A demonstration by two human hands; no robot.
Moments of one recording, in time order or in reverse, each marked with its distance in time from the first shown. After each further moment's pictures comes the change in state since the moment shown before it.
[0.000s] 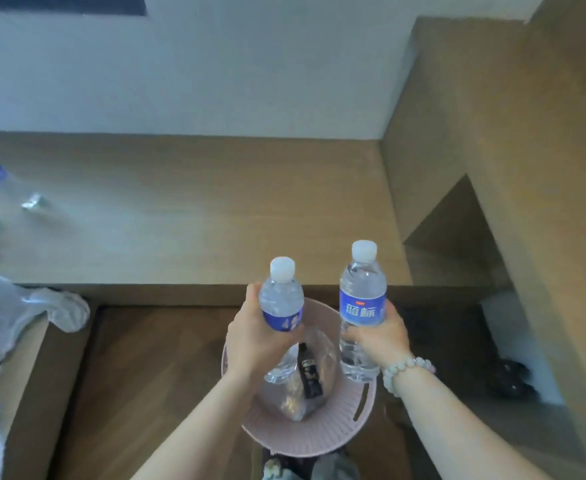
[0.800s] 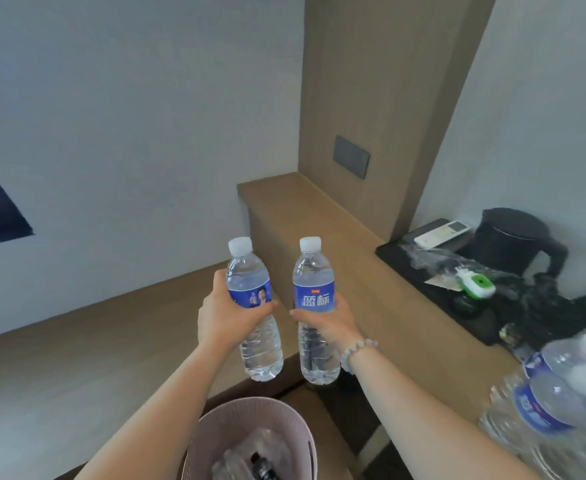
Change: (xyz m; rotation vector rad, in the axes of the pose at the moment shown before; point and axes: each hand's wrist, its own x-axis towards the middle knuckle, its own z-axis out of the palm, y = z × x) left_hand -0.104 0.231 -0.050 -0.036 -0.097 0.553; right_hand -0.152 -0.089 -0.151 0.446 0.210 -0.391
